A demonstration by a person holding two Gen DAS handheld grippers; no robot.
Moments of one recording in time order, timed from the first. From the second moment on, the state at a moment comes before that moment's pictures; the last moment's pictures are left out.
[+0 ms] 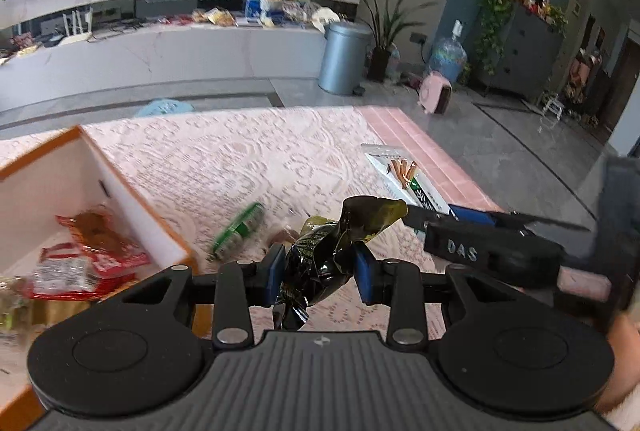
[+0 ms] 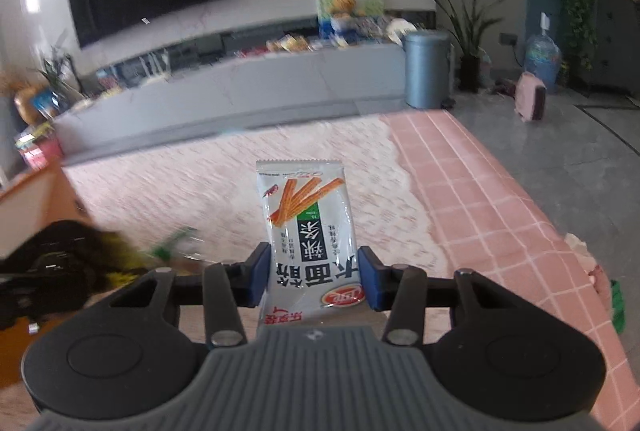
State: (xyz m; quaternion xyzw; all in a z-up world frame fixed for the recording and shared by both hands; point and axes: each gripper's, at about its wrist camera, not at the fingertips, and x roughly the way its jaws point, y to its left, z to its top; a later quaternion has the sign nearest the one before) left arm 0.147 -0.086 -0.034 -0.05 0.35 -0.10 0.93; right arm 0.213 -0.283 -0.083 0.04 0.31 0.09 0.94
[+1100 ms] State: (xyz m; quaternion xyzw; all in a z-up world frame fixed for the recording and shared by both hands) left arm 0.117 0.120 -0.030 -0.09 0.37 0.18 0.91; right arm 0.151 -0.038 -0.020 -0.07 0.30 0.29 0.91
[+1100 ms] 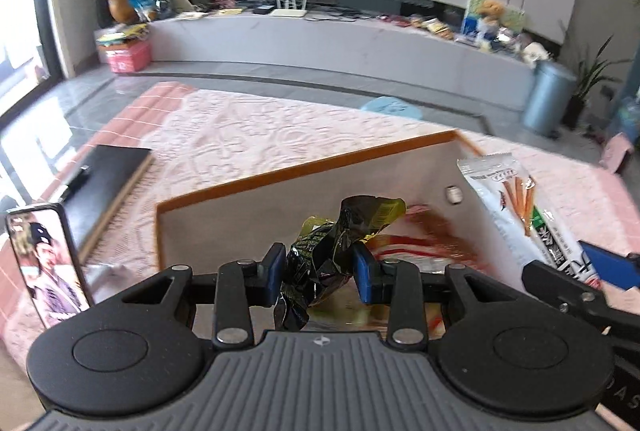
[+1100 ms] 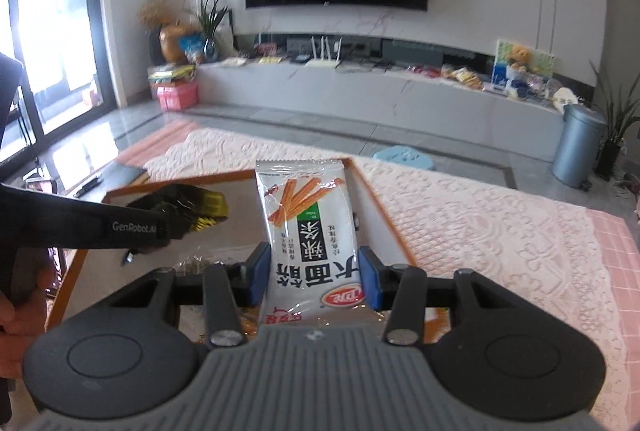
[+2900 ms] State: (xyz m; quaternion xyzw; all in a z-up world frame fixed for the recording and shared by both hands) left arm 0.116 0.114 -0.044 0.01 0.38 0.22 0.90; right arm 0.162 -0.023 -0.030 -0.11 0.34 0.23 0.90
